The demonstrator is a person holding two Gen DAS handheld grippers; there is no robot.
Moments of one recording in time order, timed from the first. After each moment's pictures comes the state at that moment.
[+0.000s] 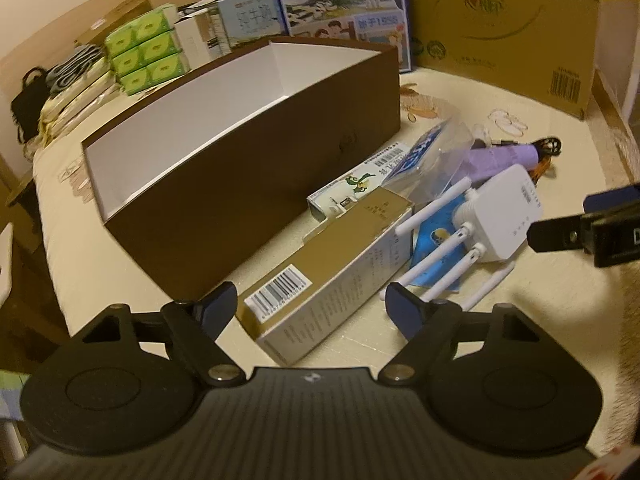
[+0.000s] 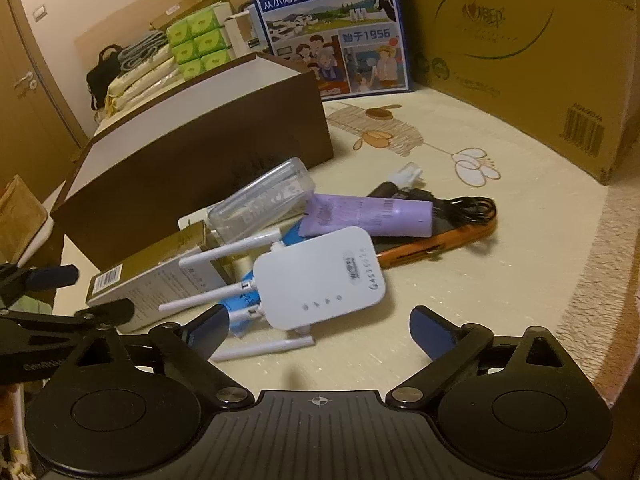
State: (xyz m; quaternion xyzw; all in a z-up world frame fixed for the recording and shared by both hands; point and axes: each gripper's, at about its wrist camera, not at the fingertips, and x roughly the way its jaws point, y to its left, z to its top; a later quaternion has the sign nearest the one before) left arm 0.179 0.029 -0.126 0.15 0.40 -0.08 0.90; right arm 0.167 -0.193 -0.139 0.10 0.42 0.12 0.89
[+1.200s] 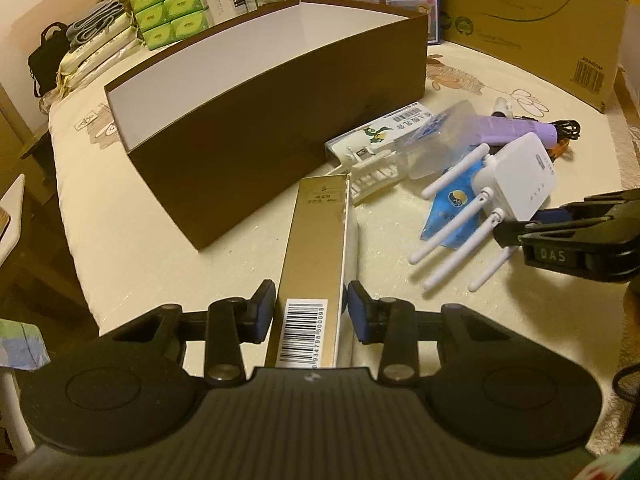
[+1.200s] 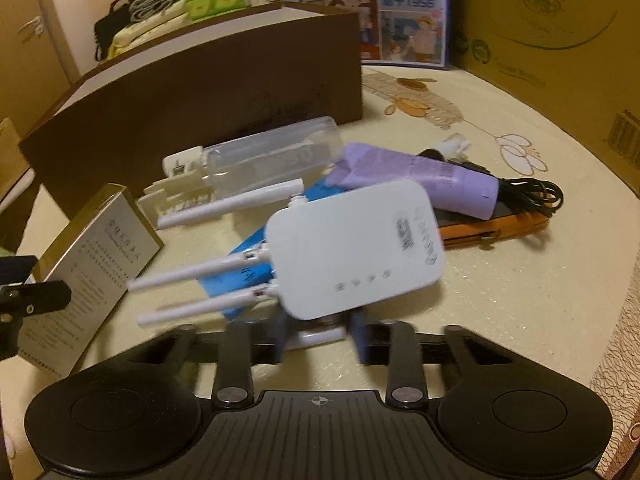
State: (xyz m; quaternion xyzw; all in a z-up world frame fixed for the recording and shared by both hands) left arm 0.161 0.043 -0.131 0.11 0.44 -0.03 0.89; right arm 0.184 -0.153 -0.182 0.02 0.44 0.14 0.89
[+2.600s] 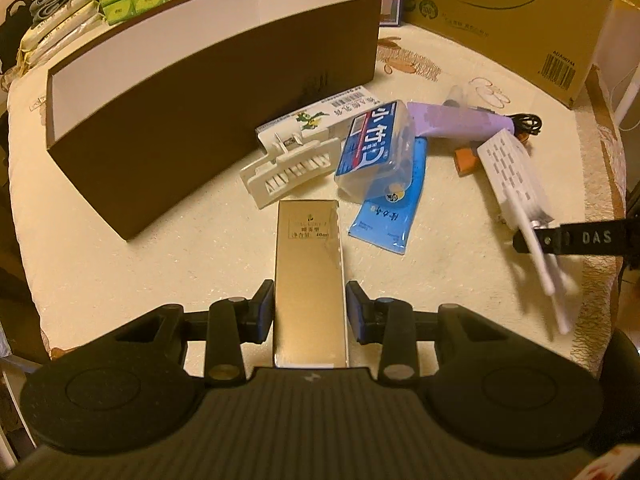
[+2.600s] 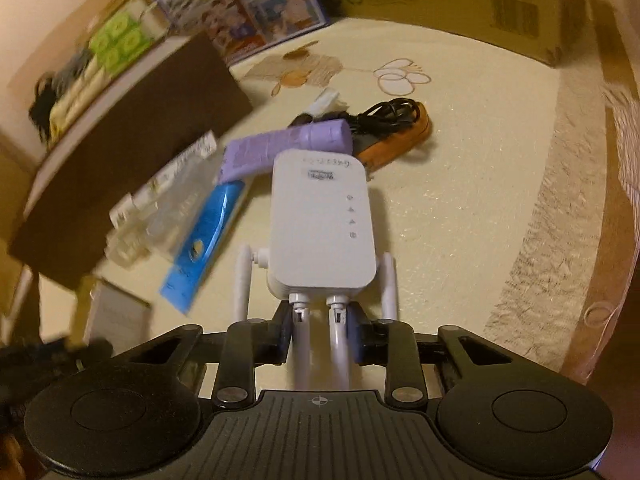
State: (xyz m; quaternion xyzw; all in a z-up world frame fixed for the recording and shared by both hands) left arm 0.177 0.009 -0.141 0.08 0.49 -0.08 0.87; right arm 0.171 -0.237 -0.174 0.19 0.49 0.07 0.85
